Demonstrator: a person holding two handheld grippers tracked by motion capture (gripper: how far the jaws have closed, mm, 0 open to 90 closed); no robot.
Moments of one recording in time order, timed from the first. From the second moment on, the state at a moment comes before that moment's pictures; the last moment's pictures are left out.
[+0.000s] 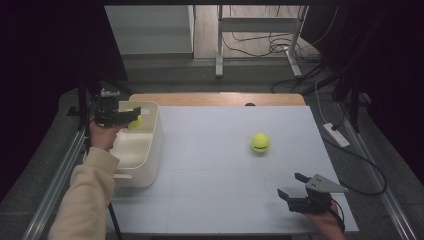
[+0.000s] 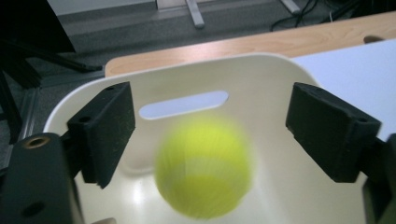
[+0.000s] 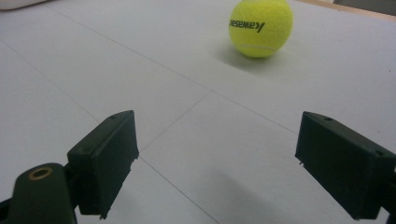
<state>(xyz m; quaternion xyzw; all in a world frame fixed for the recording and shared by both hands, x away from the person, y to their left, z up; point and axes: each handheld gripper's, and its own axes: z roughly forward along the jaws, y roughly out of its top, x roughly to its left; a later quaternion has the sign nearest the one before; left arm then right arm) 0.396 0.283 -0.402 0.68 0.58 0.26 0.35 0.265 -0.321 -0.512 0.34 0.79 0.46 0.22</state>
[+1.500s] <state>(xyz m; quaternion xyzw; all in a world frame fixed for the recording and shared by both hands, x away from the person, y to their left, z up) 0.339 0.207 -0.374 0.75 0.42 0.22 0.47 0.266 -0.321 -0.512 0.34 0.79 0.45 0.23</state>
